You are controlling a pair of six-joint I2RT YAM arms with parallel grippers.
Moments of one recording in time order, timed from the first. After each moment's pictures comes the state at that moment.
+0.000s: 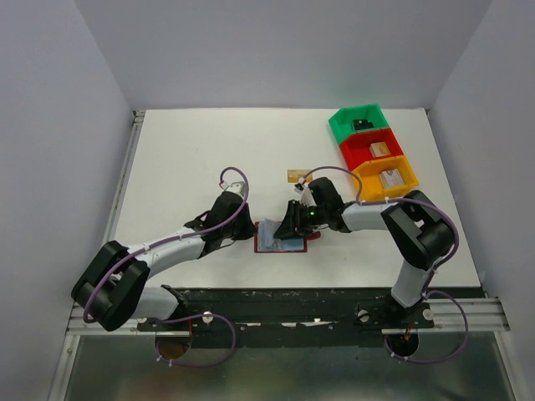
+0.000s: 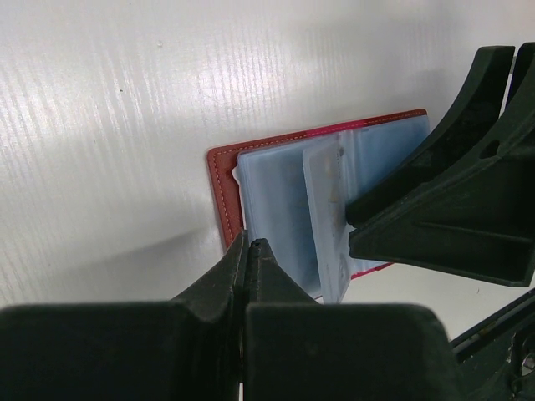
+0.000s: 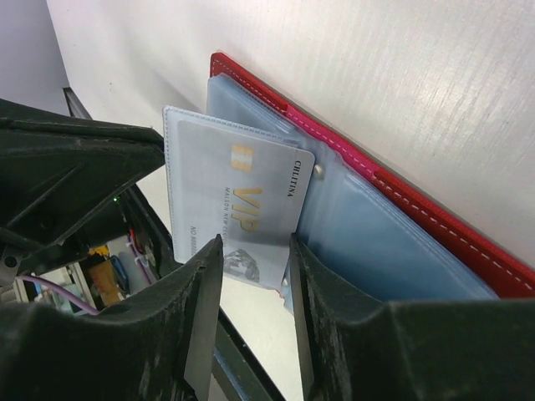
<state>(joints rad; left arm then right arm) -0.64 1.31 0.55 0.03 0.03 -0.67 0.61 1.80 0.78 0.21 -0.64 0.74</state>
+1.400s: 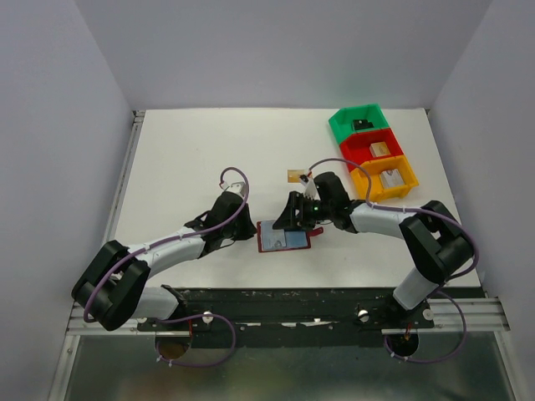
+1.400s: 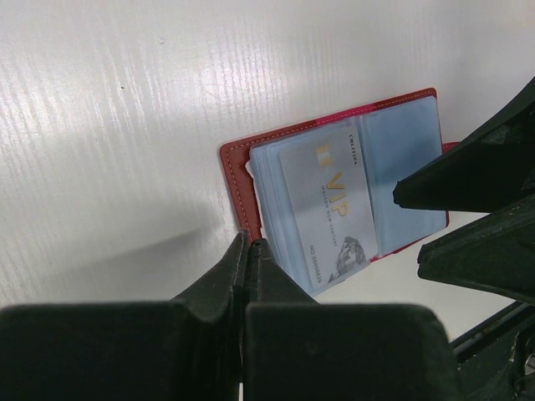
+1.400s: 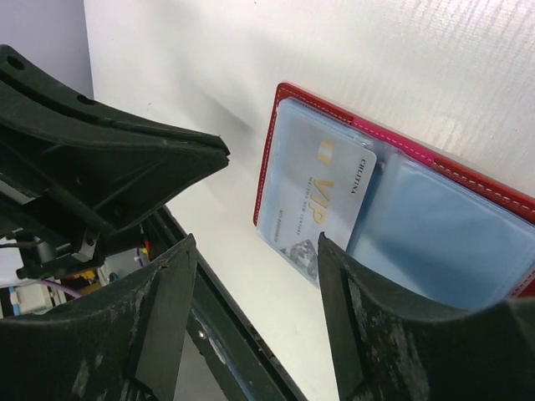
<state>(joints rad) -0.64 1.31 0.55 0.03 0.03 -0.66 0.61 1.66 0.77 0.19 -0.57 0.74</state>
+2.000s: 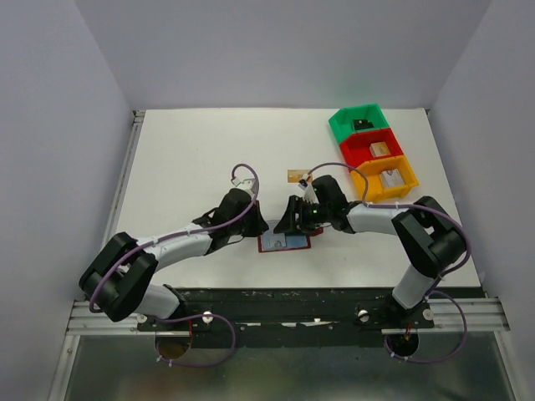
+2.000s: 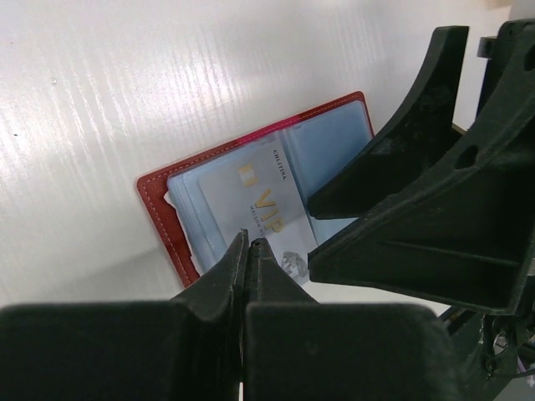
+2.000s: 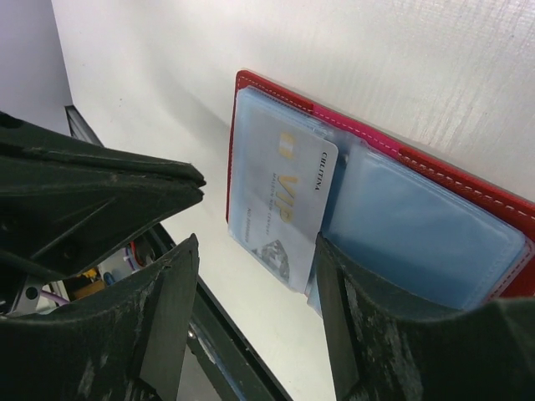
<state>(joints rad) -0.68 1.37 0.60 0.12 0.09 -0.65 0.61 1.71 0.77 0.18 -0.57 0.74</state>
